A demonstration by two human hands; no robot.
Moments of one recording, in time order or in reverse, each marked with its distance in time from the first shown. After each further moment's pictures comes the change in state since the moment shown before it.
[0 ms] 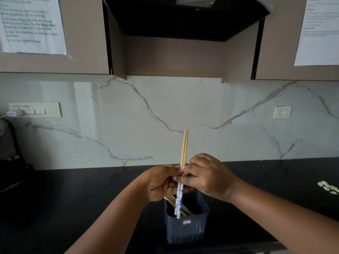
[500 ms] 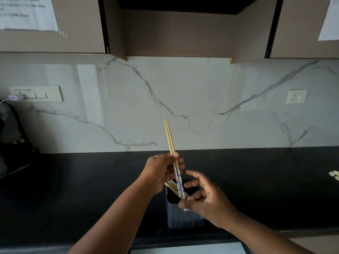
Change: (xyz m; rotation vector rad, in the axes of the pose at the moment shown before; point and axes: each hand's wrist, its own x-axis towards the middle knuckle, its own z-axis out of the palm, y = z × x) left_hand 0.035 -0.030 -0.013 -0.042 0.397 0.205; right_hand -0.050 -0.082 0.024 1.261 -0.209 1.254
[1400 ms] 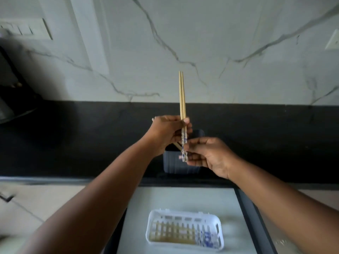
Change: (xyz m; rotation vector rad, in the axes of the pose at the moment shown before) left_hand 0.004 -0.049 0.016 0.214 0.005 0.029; right_hand 0.009 0.019 -0.013 0.547 -0.071 0.516
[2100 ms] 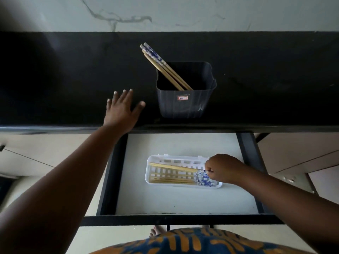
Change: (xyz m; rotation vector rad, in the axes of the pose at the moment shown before) left_hand 0.020 -0.165 -0.127 1.319 0.252 0.010; right_hand -0.015 0.201 -0.071 -1.579 -0.396 0.103
